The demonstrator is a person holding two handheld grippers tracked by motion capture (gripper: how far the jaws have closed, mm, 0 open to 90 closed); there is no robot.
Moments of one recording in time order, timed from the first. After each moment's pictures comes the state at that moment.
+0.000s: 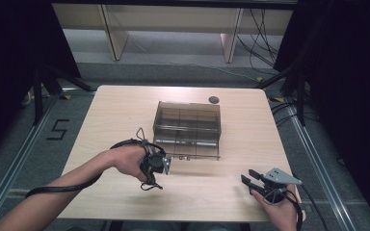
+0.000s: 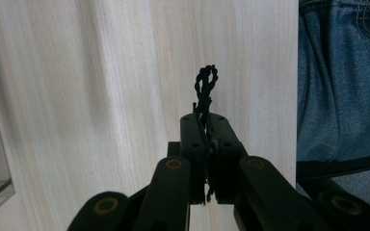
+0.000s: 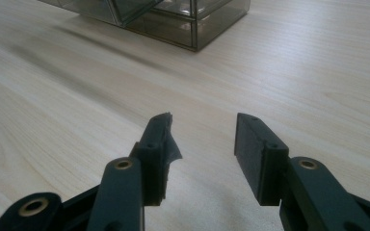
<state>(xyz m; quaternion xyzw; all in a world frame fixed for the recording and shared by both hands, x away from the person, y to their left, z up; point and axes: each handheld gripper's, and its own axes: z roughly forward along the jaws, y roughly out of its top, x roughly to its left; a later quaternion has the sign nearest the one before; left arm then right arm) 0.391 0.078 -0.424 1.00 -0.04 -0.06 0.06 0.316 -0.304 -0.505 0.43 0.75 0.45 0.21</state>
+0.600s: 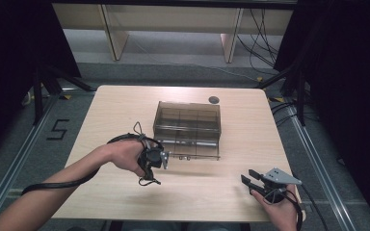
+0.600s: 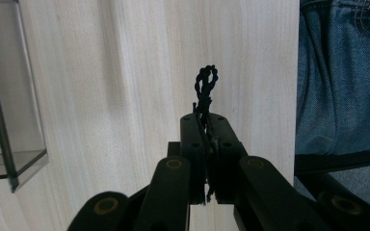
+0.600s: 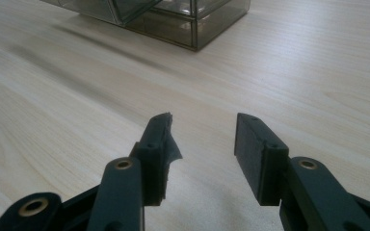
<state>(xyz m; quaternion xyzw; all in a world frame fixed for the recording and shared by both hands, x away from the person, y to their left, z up) 0.397 0.083 -0.408 1.00 -0.03 -0.05 0.06 0.316 -0.304 -0.505 0.43 0.75 0.45 0.21</state>
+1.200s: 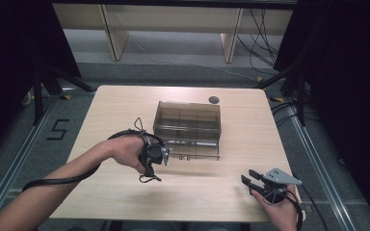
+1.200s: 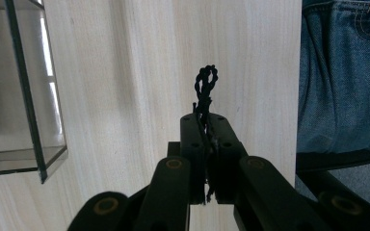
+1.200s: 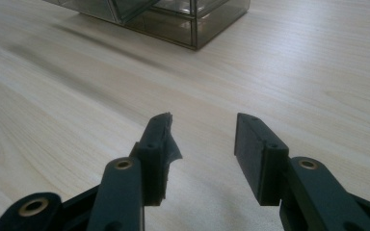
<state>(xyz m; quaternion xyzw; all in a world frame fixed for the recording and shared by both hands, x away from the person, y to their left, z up) 0.405 0.082 -0.401 1.00 -0.03 -0.05 0.06 0.316 -0.304 -0.506 0.43 0.75 0.45 0.21</state>
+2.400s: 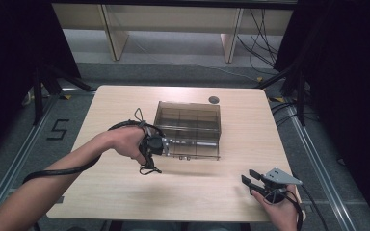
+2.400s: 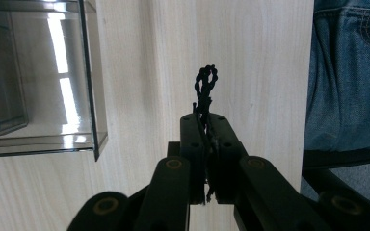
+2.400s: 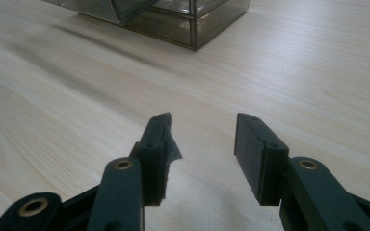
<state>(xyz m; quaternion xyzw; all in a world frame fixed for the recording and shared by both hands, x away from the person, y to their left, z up) 0.422 0.081 -0.385 1.00 -0.02 -0.05 0.06 0.316 -0.306 -0.506 0.42 0.75 0.45 0.22</state>
